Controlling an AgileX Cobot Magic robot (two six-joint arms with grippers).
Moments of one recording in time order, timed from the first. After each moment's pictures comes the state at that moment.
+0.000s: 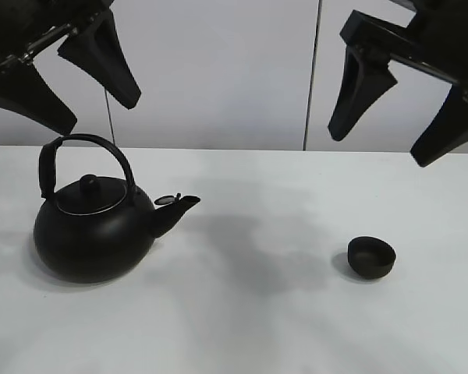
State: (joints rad) left arm -0.32 1.59 -1.22 -0.56 0.89 0.24; right arm 0.23 1.53 -1.16 0.35 0.96 -0.04
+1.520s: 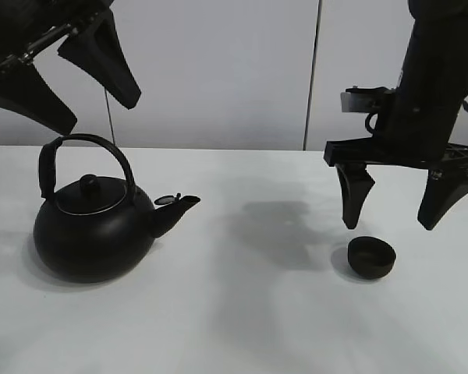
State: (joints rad) left arm -0.32 1.59 -1.22 -0.56 0.89 0.24; right arm 0.23 1.92 -1.33 0.05 1.00 0.10
